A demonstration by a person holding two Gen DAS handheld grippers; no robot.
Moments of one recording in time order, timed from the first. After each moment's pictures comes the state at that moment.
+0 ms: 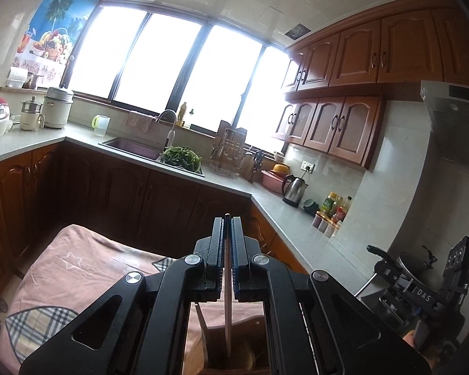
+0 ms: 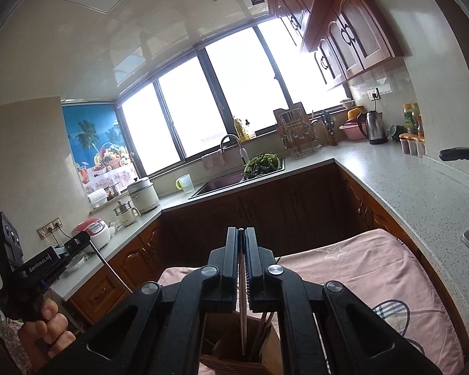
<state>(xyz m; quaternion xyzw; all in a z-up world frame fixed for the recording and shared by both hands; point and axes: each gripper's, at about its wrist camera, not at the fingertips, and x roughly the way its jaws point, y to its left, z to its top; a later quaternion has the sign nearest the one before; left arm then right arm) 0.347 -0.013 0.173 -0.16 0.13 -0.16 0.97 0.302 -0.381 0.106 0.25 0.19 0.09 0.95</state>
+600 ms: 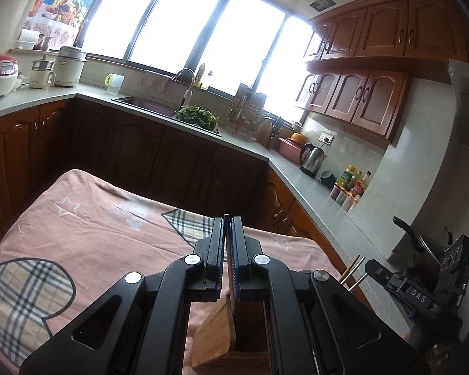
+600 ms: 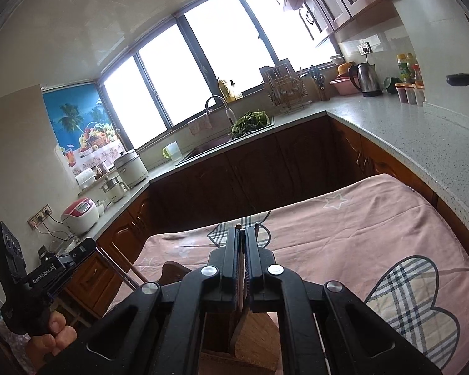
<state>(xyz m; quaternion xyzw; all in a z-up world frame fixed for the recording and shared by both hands) 0.379 -0.026 0.074 -0.18 0.20 -0.15 0.95 0.336 -0.360 0.013 0.27 0.27 0.10 0.92</state>
